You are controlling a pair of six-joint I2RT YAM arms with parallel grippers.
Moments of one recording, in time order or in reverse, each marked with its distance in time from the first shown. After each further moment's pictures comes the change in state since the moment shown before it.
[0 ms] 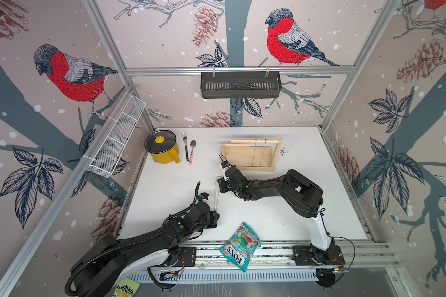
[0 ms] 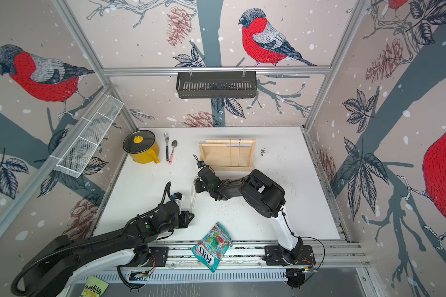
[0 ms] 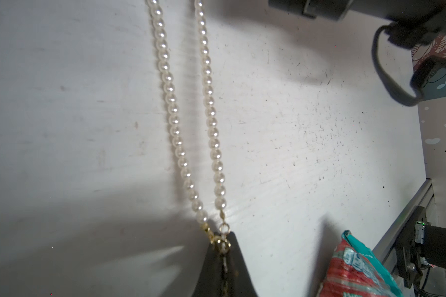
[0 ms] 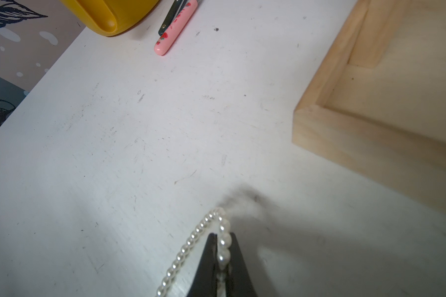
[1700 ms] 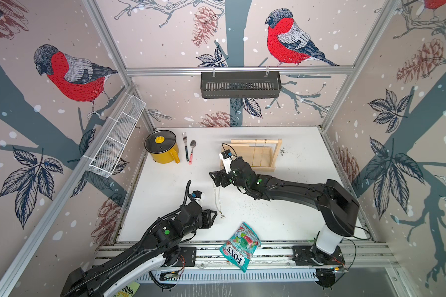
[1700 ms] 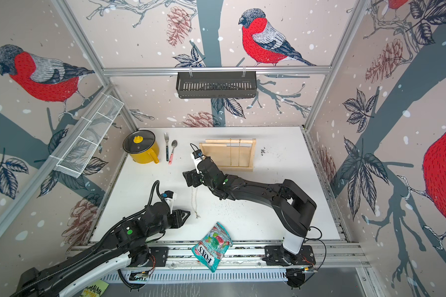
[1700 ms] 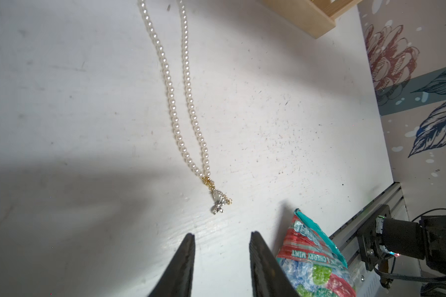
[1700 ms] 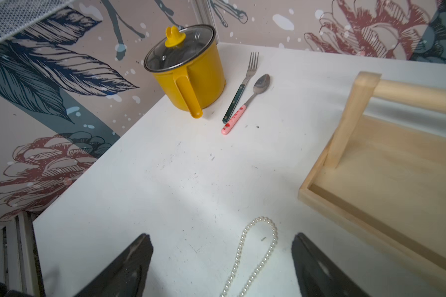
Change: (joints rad) left arm -0.015 -0.448 0.114 -0.438 -0.071 0.005; right arm 0.076 -0.424 -0.015 -0.209 0.095 -0.082
